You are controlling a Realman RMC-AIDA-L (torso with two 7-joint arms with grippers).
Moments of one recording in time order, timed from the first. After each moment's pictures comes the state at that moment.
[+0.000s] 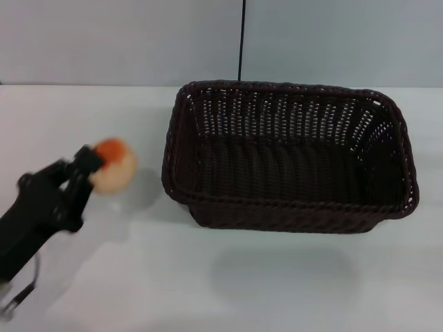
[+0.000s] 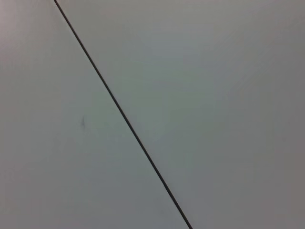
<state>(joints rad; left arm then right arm) -0.24 -2.06 -0.25 0.03 2.30 1.84 -0.71 0.25 2.07 -0.36 -0.27 -0.92 -1.53 1.02</state>
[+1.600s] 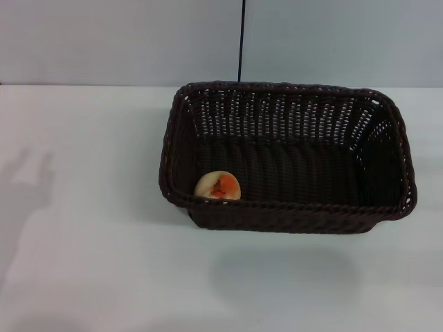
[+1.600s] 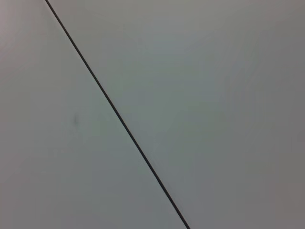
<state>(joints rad) -0.16 -2.06 -0.77 -0.11 2.31 1.96 -0.63 0.25 2.07 -0.36 -0.24 -0.92 -1.54 1.01</state>
